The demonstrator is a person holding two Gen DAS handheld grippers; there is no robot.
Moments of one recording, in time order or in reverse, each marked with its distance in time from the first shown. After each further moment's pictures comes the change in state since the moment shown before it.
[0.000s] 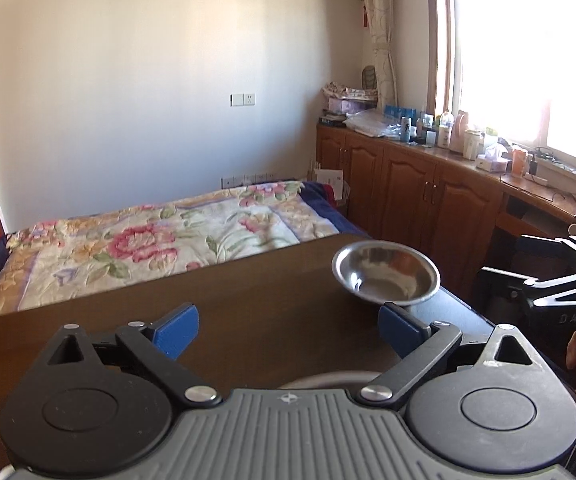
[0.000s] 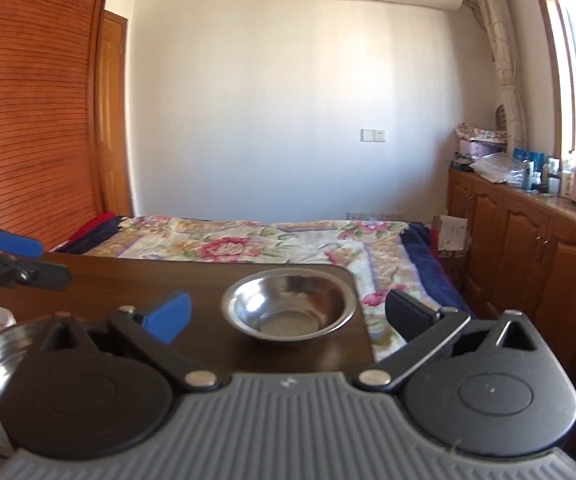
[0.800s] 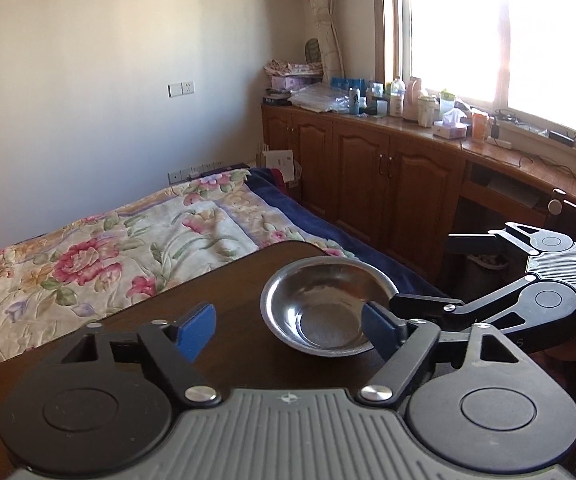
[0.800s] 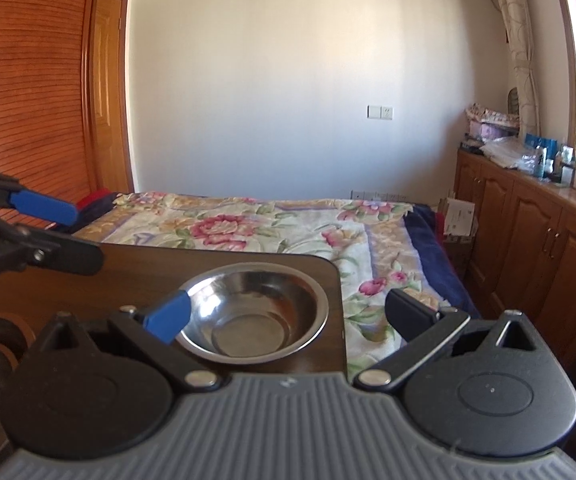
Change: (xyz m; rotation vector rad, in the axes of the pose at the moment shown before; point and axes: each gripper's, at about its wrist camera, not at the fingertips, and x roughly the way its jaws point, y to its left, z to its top) left arm 0.074 -0.046 0.037 0.116 0.084 -0.127; right arm 0.050 -0.032 0.008 -0.017 0.095 0.049
